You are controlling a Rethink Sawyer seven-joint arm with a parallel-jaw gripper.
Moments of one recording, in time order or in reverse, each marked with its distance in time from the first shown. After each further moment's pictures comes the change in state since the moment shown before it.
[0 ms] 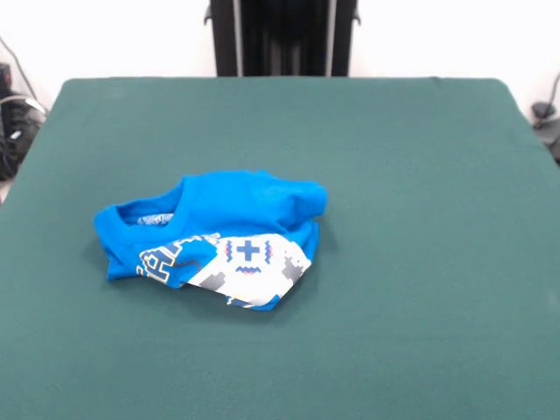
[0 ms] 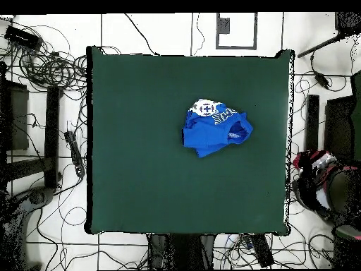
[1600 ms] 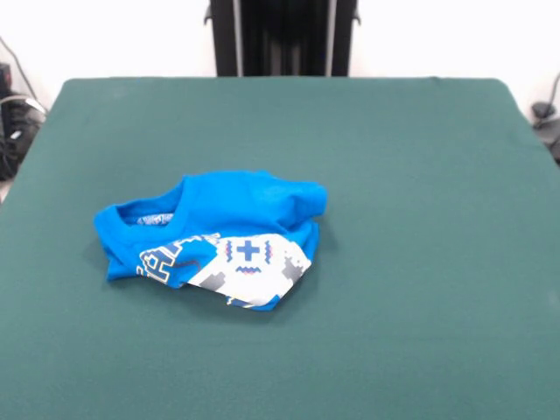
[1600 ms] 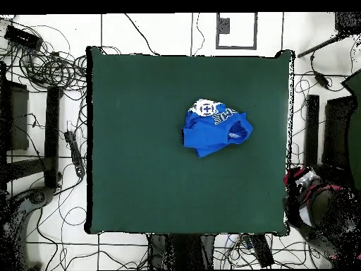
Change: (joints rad) arm -0.010 -0.075 -0.002 0.143 -0.003 -0.029 0.000
